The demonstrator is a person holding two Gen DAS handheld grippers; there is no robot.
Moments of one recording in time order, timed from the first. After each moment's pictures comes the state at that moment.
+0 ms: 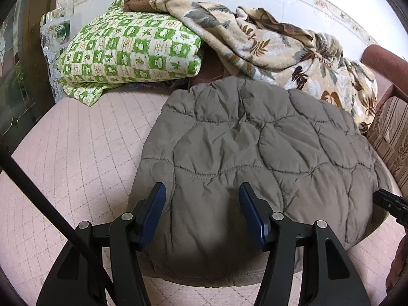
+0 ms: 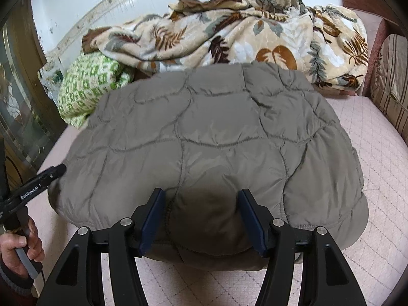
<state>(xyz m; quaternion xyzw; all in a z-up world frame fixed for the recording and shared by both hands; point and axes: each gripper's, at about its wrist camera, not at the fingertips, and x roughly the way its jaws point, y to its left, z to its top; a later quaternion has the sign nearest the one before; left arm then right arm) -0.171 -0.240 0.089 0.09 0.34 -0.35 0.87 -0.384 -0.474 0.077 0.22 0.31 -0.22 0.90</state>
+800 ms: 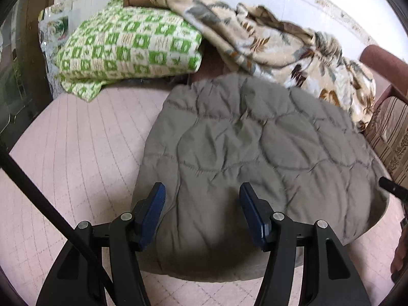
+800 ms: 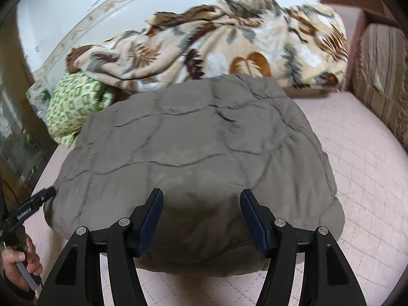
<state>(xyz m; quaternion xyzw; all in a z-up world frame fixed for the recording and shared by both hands) -0.162 -0.235 0.084 0.10 0.36 -0.35 0.86 -0.407 -0.502 0.083 0.25 0.30 -0.27 0.88</state>
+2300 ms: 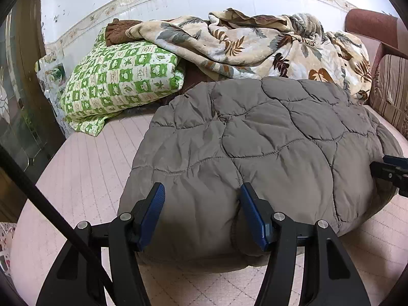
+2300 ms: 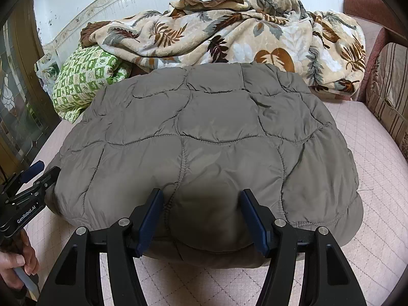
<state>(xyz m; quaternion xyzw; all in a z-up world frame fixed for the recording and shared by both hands) -0.228 -0.265 0.090 0.19 0.27 -0.34 0.88 -0.379 -0.463 0.073 0.20 0.33 -0.25 0.89</state>
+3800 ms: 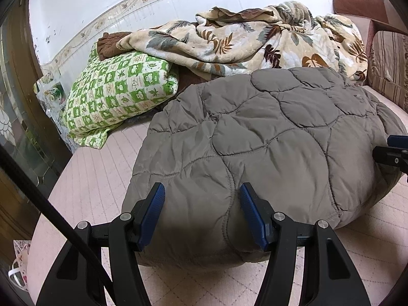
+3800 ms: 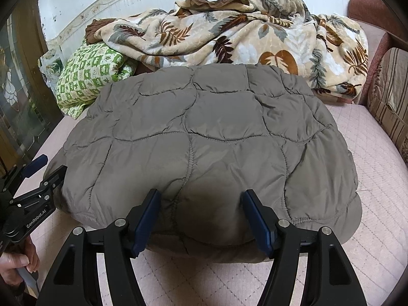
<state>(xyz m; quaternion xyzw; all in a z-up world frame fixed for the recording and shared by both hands) -0.244 -0.276 0.088 0.24 0.24 -0.33 0.88 -0.382 -0.454 0.076 0.19 0.33 -0.24 0.89</state>
